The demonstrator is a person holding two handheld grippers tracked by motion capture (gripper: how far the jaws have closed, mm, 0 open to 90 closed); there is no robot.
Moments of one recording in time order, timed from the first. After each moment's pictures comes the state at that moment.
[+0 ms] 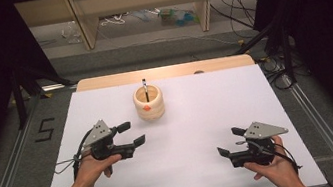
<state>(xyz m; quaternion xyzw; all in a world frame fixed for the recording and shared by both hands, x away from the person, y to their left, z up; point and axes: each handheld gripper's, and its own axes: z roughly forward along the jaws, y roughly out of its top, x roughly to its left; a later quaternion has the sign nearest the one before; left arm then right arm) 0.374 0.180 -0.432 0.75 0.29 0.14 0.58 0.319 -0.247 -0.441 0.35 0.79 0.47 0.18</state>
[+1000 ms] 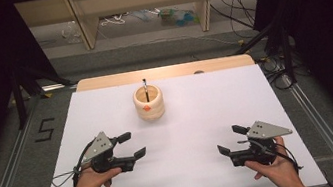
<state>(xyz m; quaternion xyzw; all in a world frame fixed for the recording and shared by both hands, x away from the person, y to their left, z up) 0.349 0.183 -0.447 0.75 0.29 0.14 0.58 0.316 -0.248 -0.437 0.35 0.77 0.50 0.19</state>
